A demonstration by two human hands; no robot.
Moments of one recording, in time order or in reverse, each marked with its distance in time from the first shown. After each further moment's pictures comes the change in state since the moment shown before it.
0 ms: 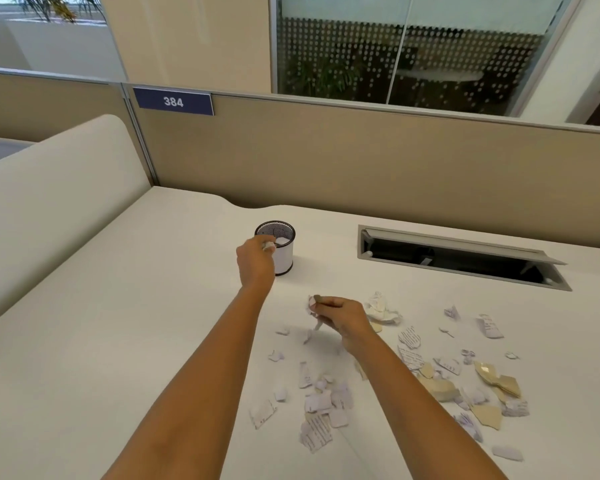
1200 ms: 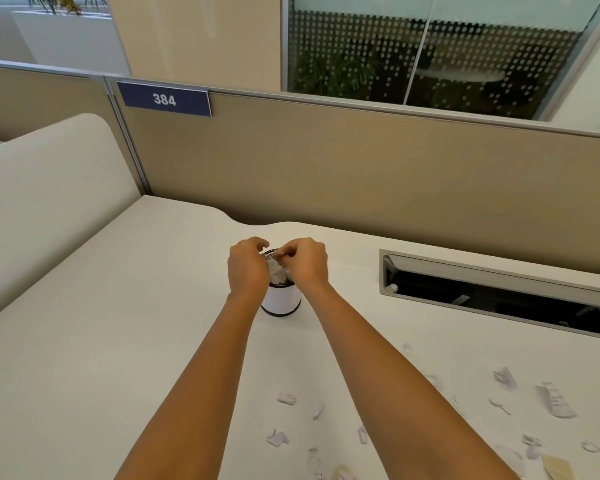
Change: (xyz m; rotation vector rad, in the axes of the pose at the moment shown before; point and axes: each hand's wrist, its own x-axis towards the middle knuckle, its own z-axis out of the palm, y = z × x) left_hand 0.103 -0.014 0.033 0.205 0.060 0.031; right_hand 0.136 -0.095 0.113 -0.812 0.145 -0.446
